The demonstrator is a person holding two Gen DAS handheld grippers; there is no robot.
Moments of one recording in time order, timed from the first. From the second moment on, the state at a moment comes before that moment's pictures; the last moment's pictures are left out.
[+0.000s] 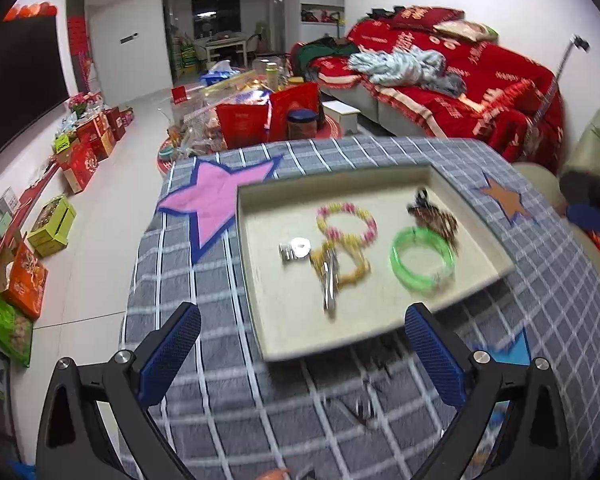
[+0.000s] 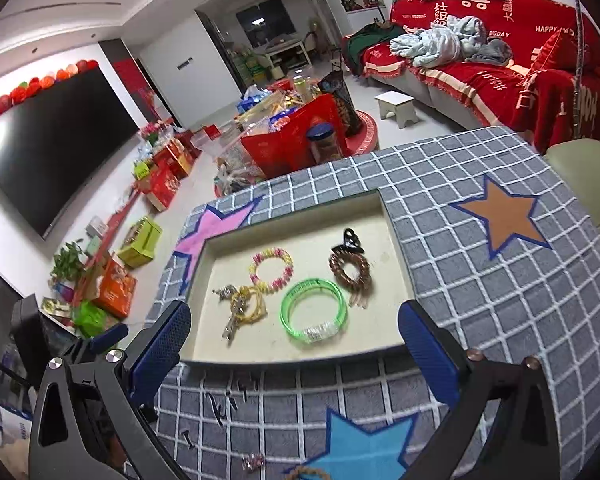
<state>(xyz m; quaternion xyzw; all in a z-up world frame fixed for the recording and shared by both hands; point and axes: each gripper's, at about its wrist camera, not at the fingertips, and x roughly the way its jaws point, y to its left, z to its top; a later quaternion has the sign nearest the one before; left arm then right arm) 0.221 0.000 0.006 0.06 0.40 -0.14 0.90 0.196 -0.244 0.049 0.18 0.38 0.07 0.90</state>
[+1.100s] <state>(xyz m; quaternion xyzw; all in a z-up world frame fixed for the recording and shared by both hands) 0.131 -0.024 -0.067 0.12 0.48 -0.22 0.84 0.112 -0.189 -0.070 -0.02 0.54 0.05 0.84</state>
